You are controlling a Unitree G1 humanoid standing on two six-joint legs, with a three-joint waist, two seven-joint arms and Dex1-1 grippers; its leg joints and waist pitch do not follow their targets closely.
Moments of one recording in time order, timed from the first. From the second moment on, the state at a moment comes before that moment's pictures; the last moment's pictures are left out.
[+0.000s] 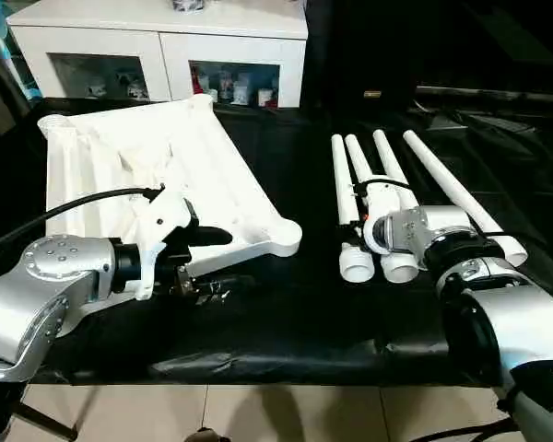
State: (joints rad) left arm -0.32 0.71 -0.08 -0.30 -0.47 0.70 -0.92; right arm -1.07 -0.20 -0.11 1.25 0.16 0.67 0.26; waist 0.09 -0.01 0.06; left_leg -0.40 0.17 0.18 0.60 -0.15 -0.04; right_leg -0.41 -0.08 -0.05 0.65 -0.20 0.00
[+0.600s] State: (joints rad) left arm -0.58 0.39 0.13 -0.14 -0.59 0.80 -0.59; right arm -1.06 -0.22 -0.27 1.17 0.29 0.49 0.38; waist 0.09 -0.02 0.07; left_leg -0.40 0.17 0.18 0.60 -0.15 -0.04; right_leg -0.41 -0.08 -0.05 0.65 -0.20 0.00
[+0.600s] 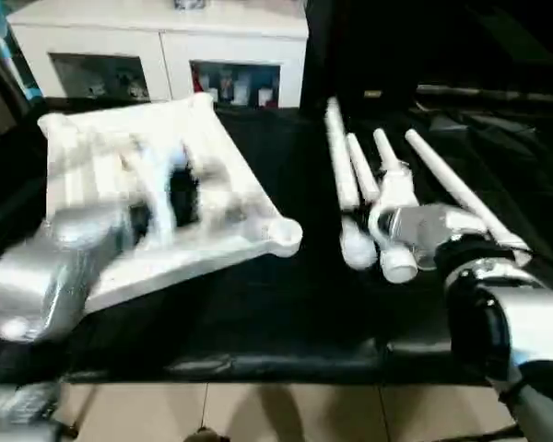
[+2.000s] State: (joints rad) left arm -0.82 0.02 0.42 0.19 -0.78 0.91 -0.07; right arm -0.69 -0.13 0.18 0.29 0.15 0.44 0.61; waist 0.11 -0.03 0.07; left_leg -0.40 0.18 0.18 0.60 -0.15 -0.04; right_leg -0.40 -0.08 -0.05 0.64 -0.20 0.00
